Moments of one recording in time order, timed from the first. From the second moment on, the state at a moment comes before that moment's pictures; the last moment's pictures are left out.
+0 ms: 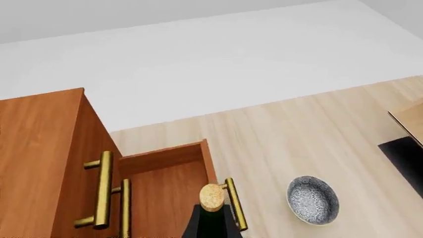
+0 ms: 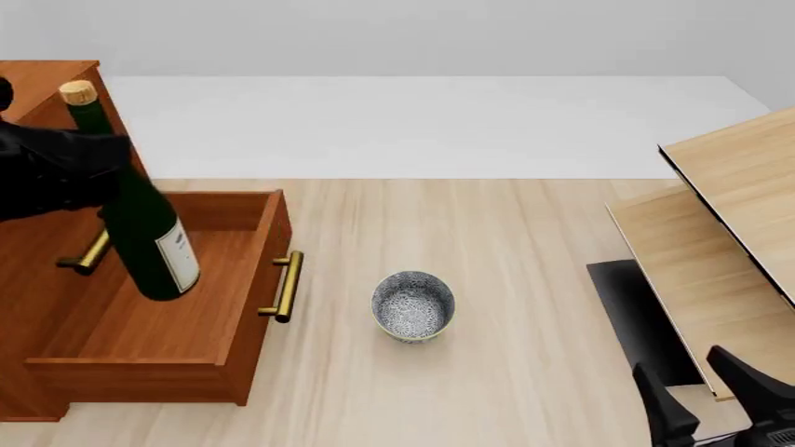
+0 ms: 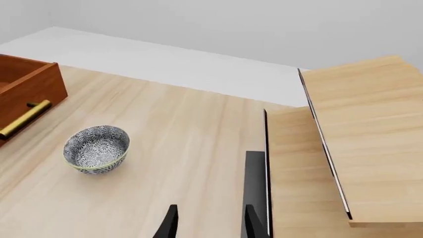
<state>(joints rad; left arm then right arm) -0.21 0.85 -1.01 0.58 0.03 0.15 0.13 0.00 0.09 -0.11</state>
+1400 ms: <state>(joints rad) -0.16 0.95 -0.86 0.48 -0.01 0.16 0.14 0.00 0.08 -0.11</state>
